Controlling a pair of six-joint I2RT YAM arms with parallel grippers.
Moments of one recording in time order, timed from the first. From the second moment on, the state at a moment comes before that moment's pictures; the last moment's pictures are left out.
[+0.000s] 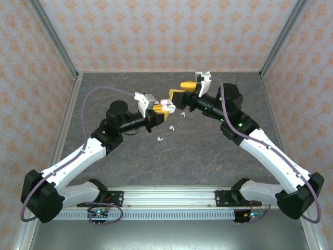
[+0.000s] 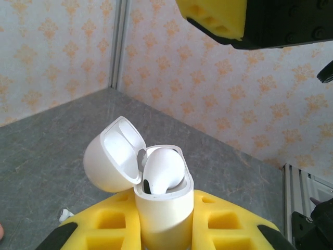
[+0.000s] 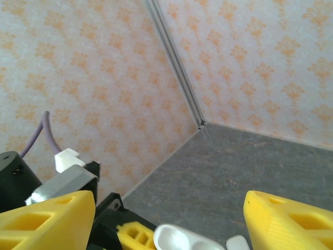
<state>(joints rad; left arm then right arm) -0.54 1.13 0.84 0.18 0.49 -0.18 0.62 1.14 1.19 -0.10 -0.30 0.38</state>
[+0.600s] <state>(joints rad) -0.54 1.00 0.82 0.19 0.44 -0.15 0.43 1.40 1.19 -0.48 -0.16 0.44</state>
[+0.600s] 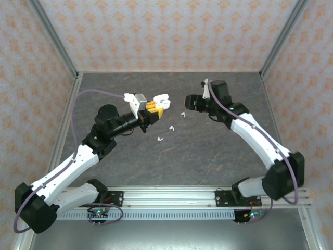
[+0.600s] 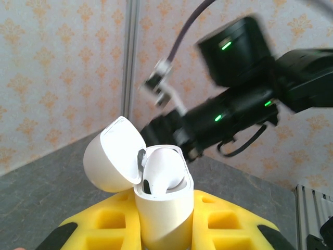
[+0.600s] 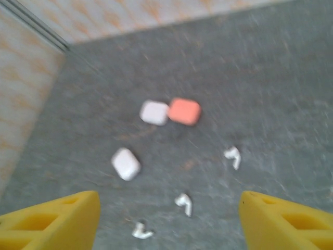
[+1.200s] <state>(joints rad) -0.54 0.98 0.81 0.17 0.42 -0.15 0.43 1.97 1.53 -0.65 -0.11 0.31</state>
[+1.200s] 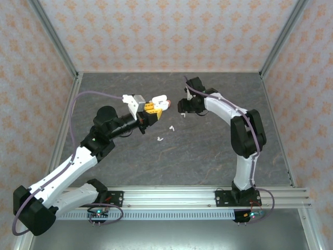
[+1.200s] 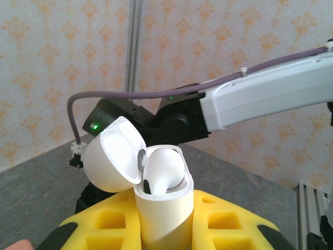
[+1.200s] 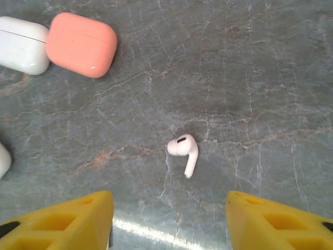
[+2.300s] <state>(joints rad) -0.54 0.98 0.81 0.14 0.42 -0.15 0.49 2.26 1.79 -0.82 -0.01 0.22</state>
